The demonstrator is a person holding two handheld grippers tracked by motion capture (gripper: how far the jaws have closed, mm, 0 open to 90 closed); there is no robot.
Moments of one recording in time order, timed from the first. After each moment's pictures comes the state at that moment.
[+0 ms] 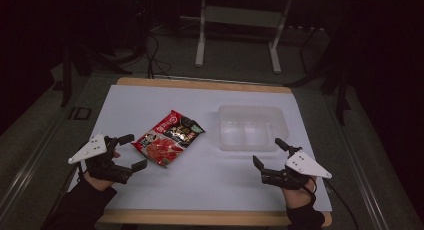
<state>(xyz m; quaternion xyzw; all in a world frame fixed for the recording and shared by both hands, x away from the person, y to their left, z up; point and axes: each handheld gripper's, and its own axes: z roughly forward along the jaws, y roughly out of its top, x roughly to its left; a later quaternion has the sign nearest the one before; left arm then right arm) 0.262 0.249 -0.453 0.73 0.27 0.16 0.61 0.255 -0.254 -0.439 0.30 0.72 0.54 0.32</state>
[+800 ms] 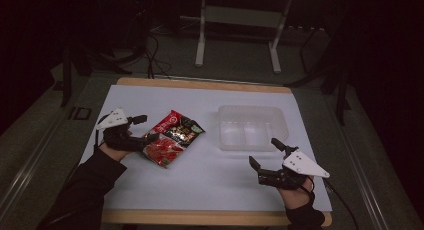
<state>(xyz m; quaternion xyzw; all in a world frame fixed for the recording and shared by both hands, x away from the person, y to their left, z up) 0.342 0.232 -0.453 0.76 0.30 0.16 0.55 0.253 -0.245 -0.435 0.30 0.72 0.55 0.31</state>
